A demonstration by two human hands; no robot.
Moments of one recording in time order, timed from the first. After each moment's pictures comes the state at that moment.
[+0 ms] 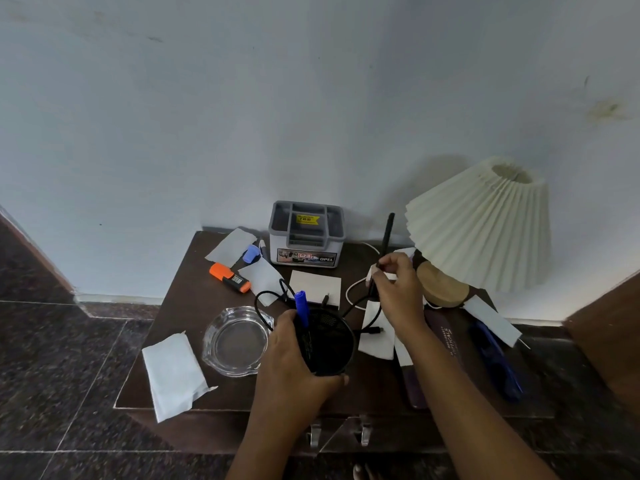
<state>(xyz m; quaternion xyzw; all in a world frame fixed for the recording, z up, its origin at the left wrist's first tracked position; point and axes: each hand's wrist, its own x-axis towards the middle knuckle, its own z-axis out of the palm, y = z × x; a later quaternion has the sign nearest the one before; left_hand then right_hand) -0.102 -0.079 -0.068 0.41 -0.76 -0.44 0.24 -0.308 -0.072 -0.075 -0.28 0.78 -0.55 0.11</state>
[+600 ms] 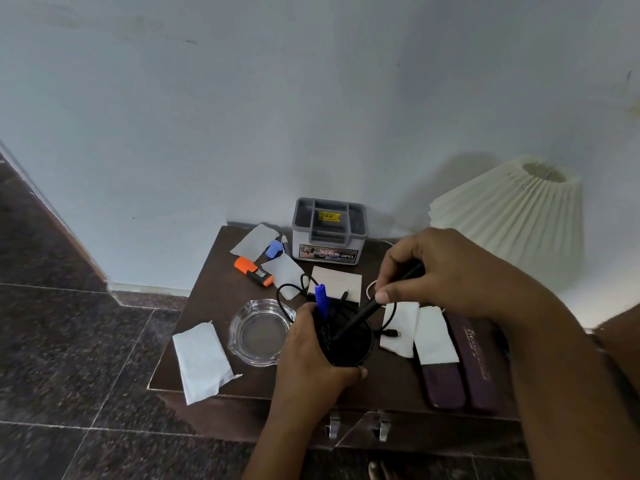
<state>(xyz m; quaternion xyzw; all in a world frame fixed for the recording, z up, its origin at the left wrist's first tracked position) -0.099 -0.082 -0.069 0.42 -0.75 -0.46 0.24 -0.257 -0.036 0.089 -0.59 0.73 -0.21 0.27</state>
